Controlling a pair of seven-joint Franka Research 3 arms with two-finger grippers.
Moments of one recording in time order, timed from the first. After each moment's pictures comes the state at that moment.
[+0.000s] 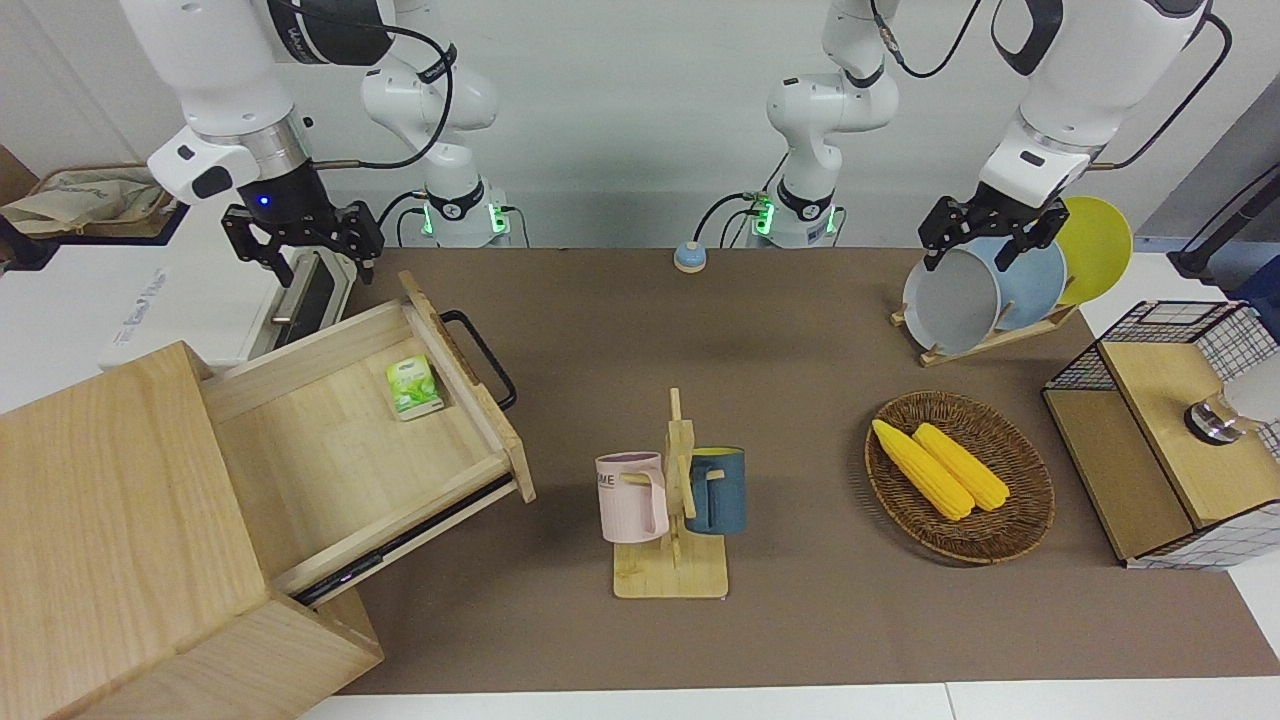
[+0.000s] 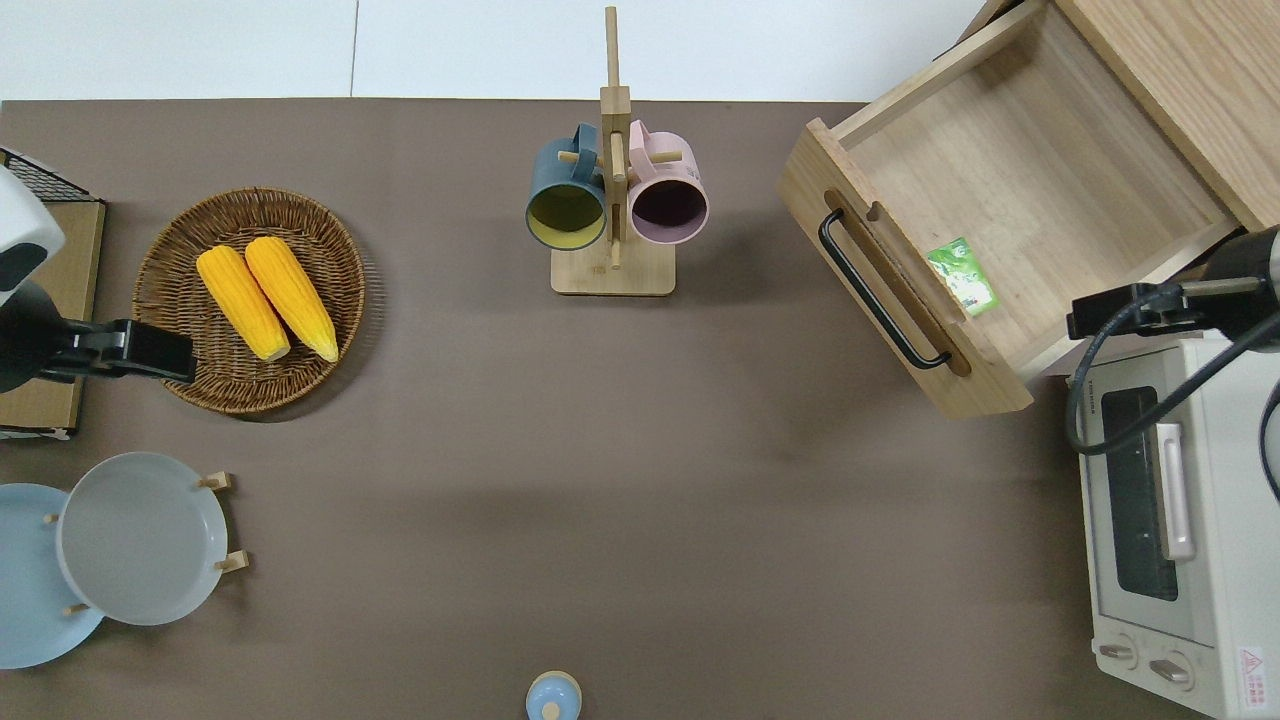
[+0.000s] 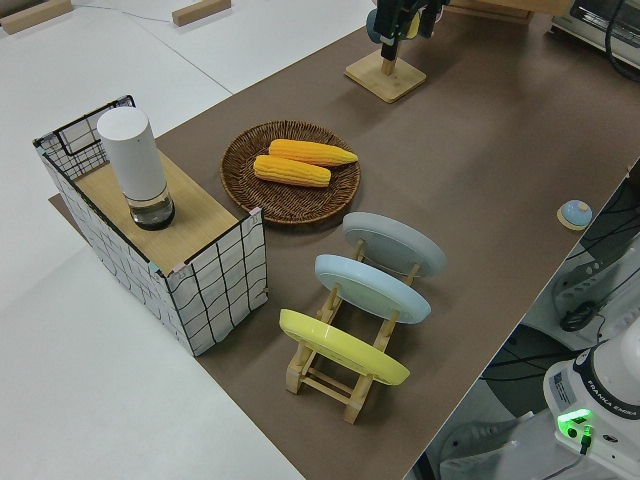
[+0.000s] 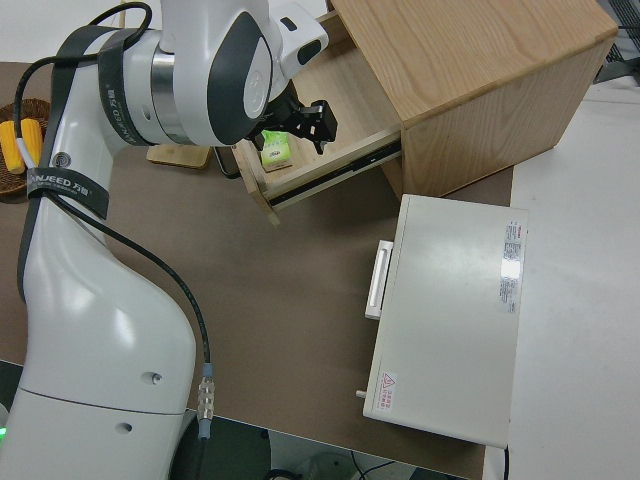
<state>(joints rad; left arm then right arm) 0.03 0.04 -0.06 -1.51 0.00 1.52 0.02 -0.09 0.05 0.09 -1.52 -0.02 1.61 -0.01</state>
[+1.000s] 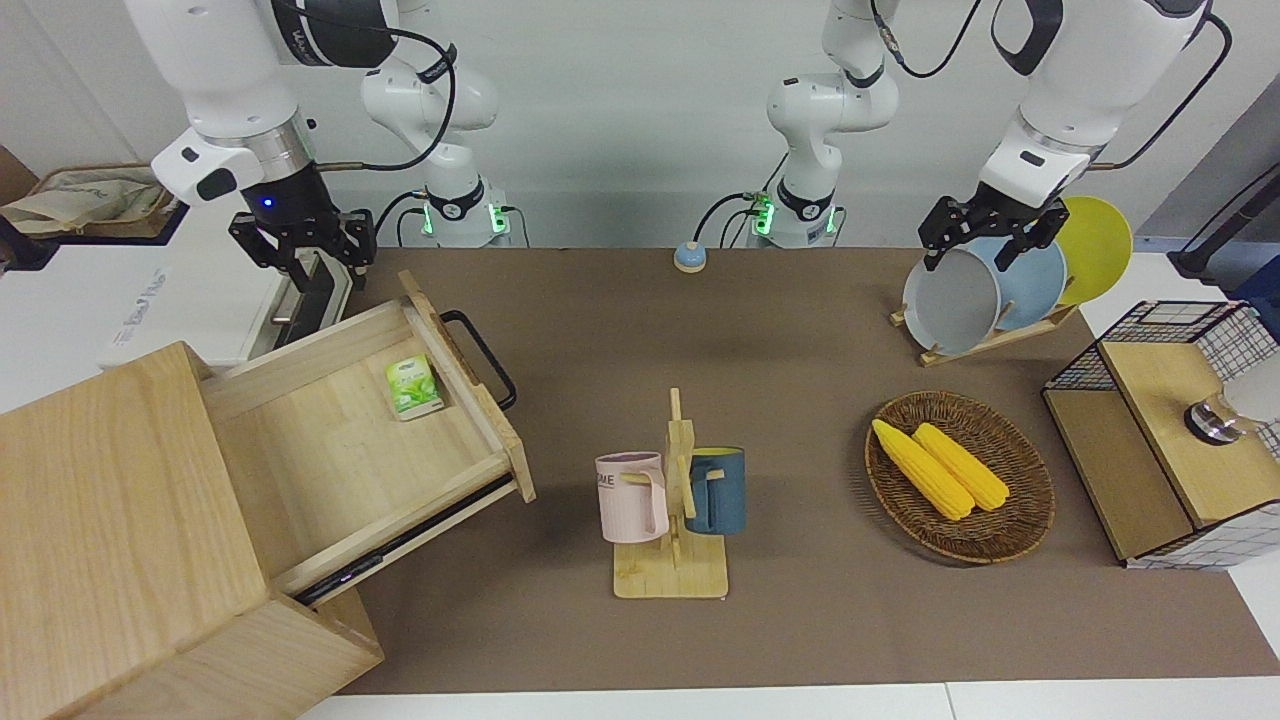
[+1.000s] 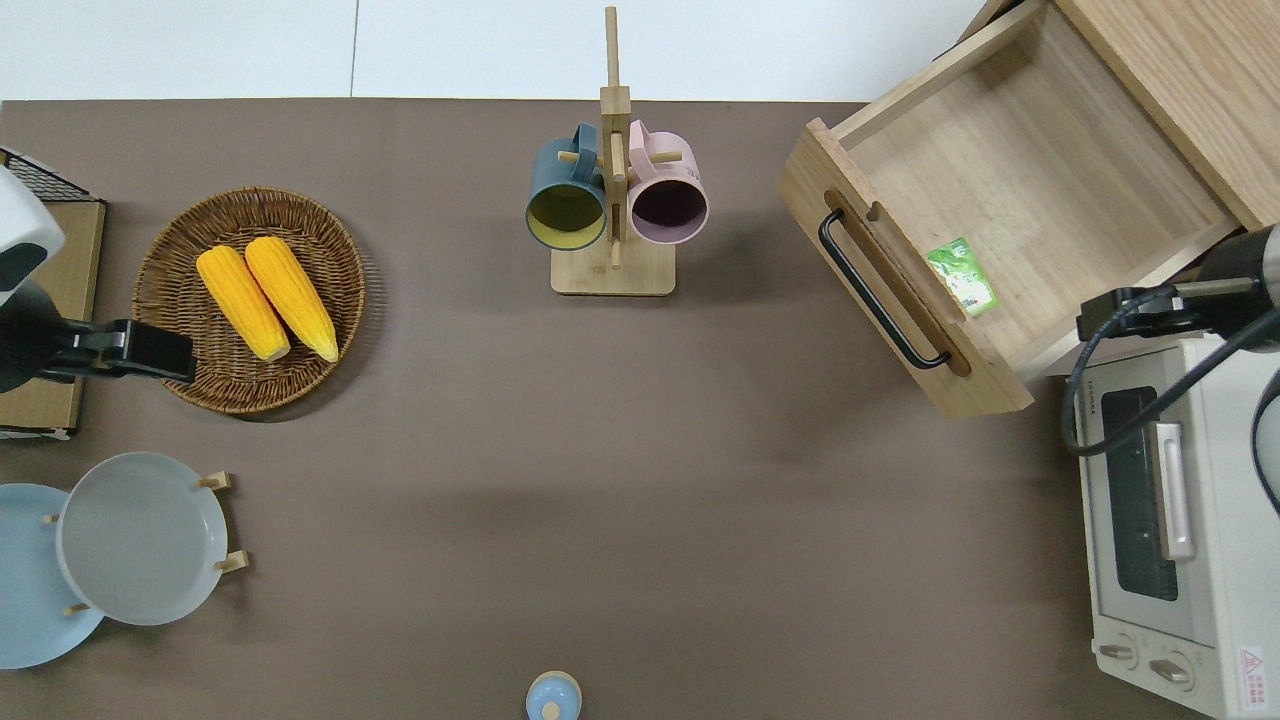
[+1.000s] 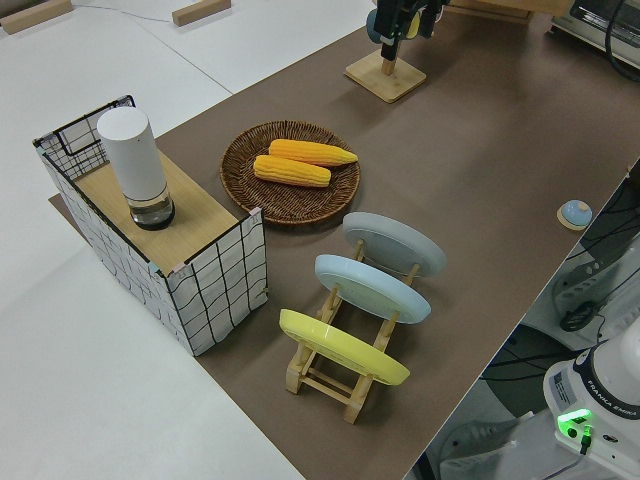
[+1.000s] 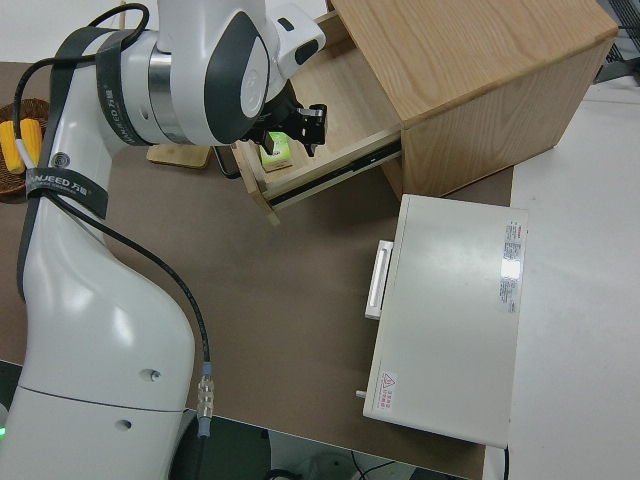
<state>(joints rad) 0.03 0.04 -0.06 -1.51 0.00 1.52 0.02 -0.08 0.05 0.10 -1.52 -0.02 1.61 -0.01</state>
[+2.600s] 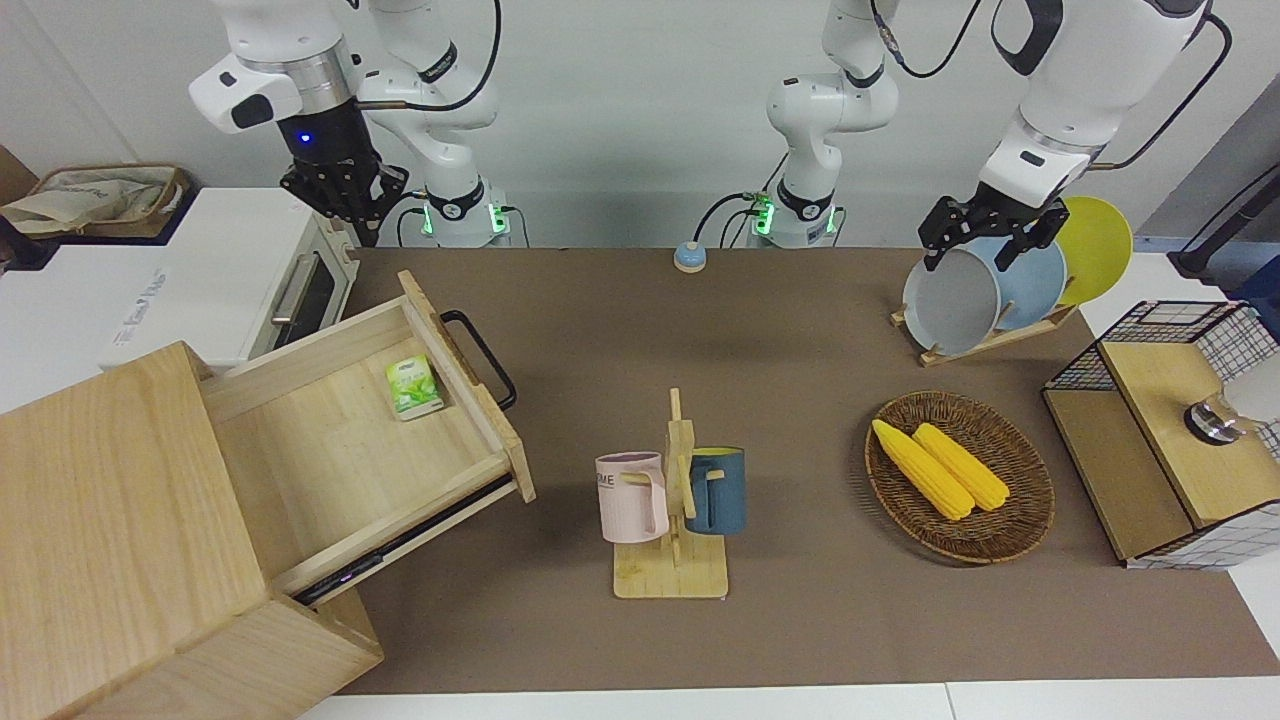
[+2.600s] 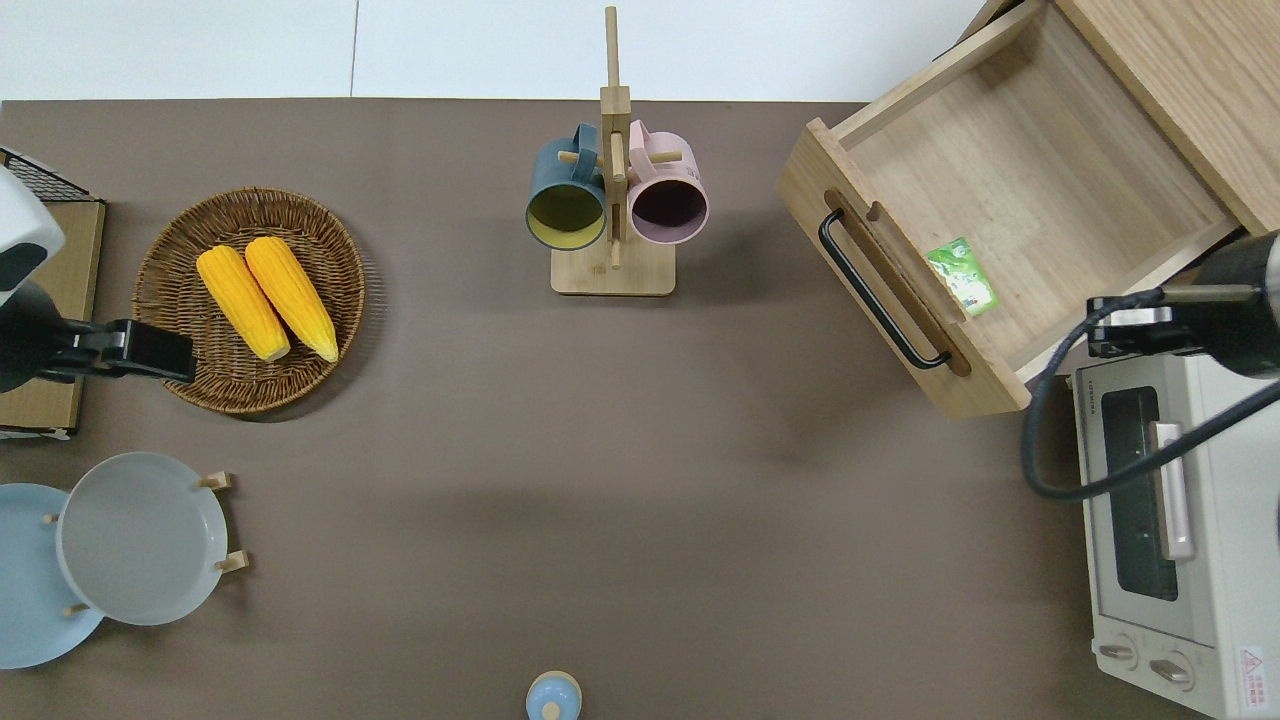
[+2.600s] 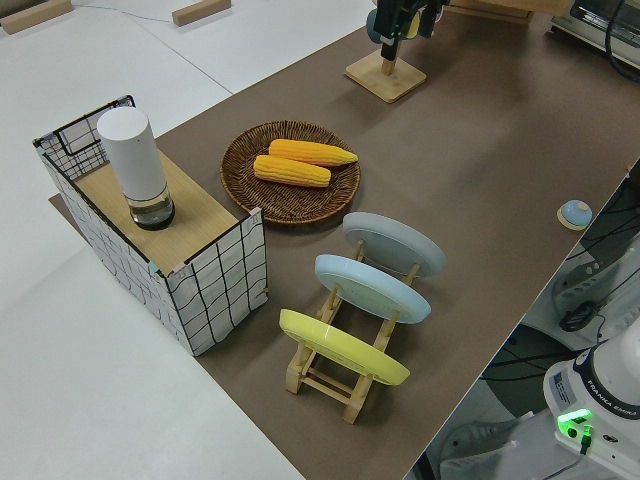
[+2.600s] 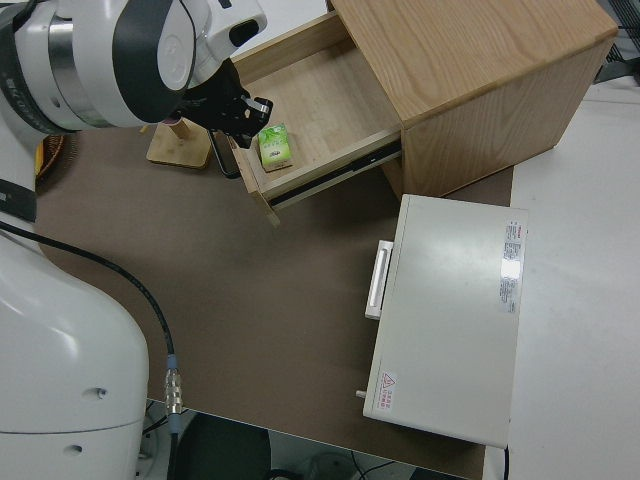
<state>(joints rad) 0.03 0.04 -0.06 -1.51 0.00 1.52 0.02 -0.04 0.05 0.17 -1.38 -0.03 1.47 0.21</state>
